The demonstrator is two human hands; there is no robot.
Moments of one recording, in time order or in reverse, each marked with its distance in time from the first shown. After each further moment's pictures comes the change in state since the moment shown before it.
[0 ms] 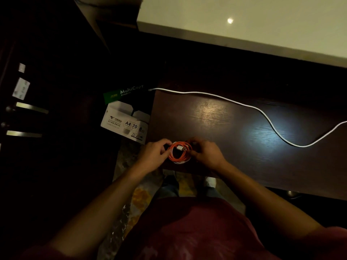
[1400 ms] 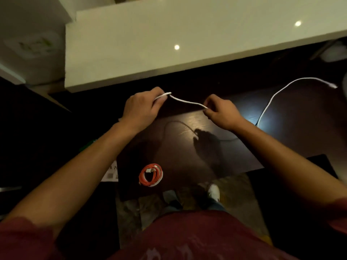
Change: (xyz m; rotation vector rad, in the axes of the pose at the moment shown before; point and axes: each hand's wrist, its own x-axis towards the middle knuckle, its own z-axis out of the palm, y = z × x) left_hand 0.095 0.233 -0.083 0.430 0.352 0.656; right_hand -0.055 0.073 -0.195 0.040 0.531 0.125
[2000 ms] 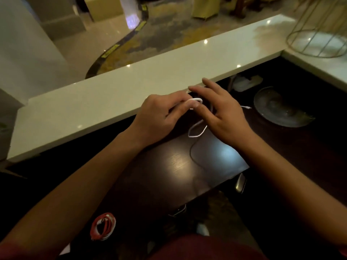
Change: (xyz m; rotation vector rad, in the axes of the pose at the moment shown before) left_hand 0.064 0.303 -0.027 -0.366 0.065 0.601; right_hand -0.156 0.060 -0.207 0.120 0.605 -0.279
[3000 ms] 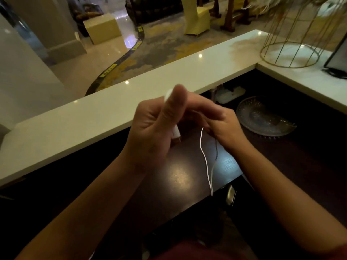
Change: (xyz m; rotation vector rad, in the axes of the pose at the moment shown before) left_hand 0.053 0.129 0.039 -0.866 0.020 -0.030; right_hand -0.006 0.082 -0.055 0.690 0.117 0.232
